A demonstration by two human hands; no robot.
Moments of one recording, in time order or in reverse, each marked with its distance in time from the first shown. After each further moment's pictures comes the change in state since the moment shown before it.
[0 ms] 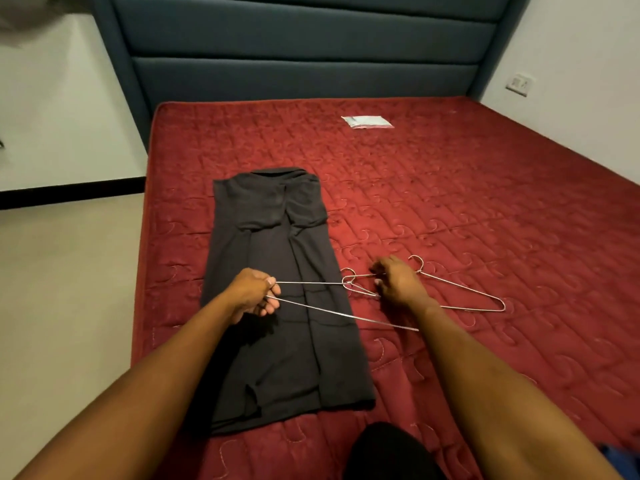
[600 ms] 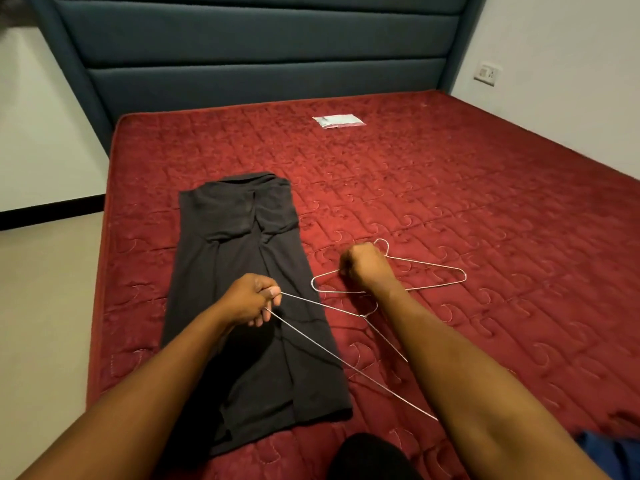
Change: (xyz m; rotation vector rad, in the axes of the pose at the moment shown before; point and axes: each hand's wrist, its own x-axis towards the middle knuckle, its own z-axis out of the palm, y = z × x) left_hand 0.007 0.026 0.039 0.320 -0.135 0.260; right_hand 0.033 -0.014 -0.019 -0.085 -0.016 -0.012
